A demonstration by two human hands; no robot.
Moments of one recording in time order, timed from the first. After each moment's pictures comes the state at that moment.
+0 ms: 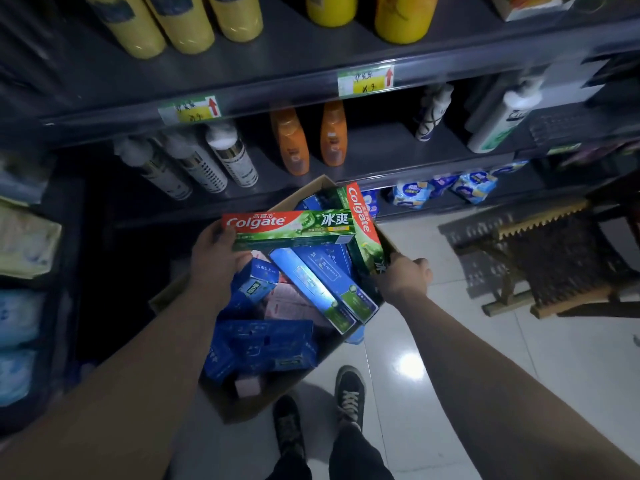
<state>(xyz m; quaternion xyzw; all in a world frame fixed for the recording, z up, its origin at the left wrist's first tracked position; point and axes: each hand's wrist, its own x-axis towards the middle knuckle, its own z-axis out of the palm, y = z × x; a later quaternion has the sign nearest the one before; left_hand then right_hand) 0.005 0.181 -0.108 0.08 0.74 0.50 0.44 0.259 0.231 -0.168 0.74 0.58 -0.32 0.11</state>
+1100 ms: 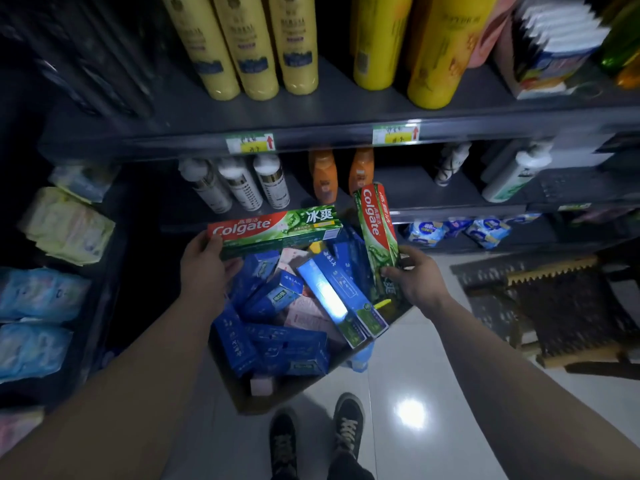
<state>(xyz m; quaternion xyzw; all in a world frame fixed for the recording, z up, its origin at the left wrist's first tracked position) -0.028 0.145 -0.047 0.01 0.72 0.59 0.36 0.257 0.252 -0.108 0.63 0.51 -0.56 -0.18</state>
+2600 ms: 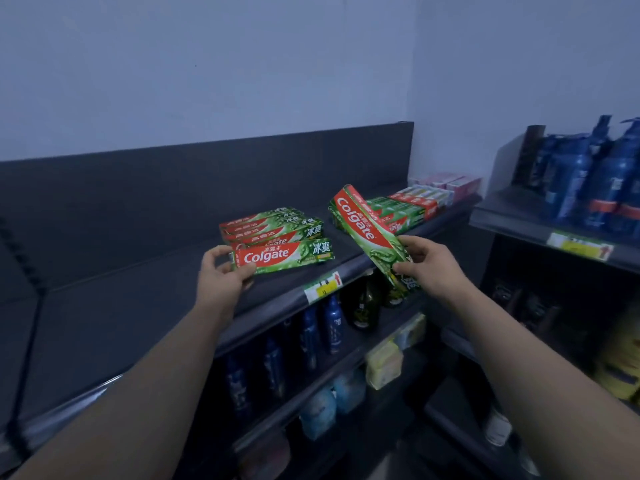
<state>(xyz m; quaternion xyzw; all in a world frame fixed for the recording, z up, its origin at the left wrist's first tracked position) -0.346 -0.317 0.289 -0.02 0.64 0.77 -0.06 -0.269 -0.003 0.299 0.08 0.82 -0.54 -0.18</state>
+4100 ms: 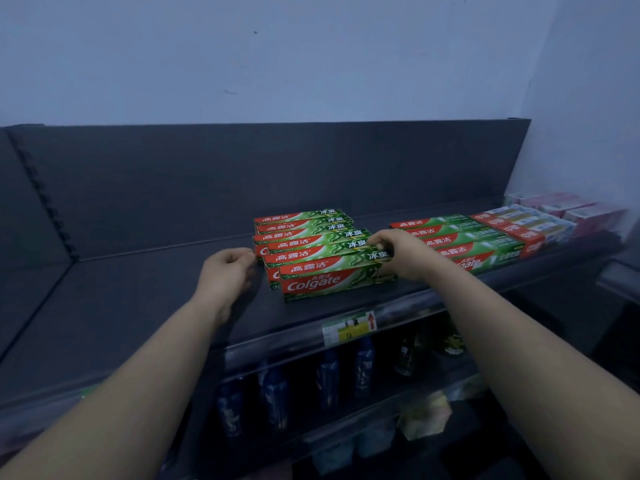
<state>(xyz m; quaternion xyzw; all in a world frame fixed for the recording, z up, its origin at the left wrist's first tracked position) -0.421 -0.314 0.277 -0.14 0.70 0.69 -0.12 -0.464 -0.026 0.317 -0.11 0.96 -0.27 0.00</state>
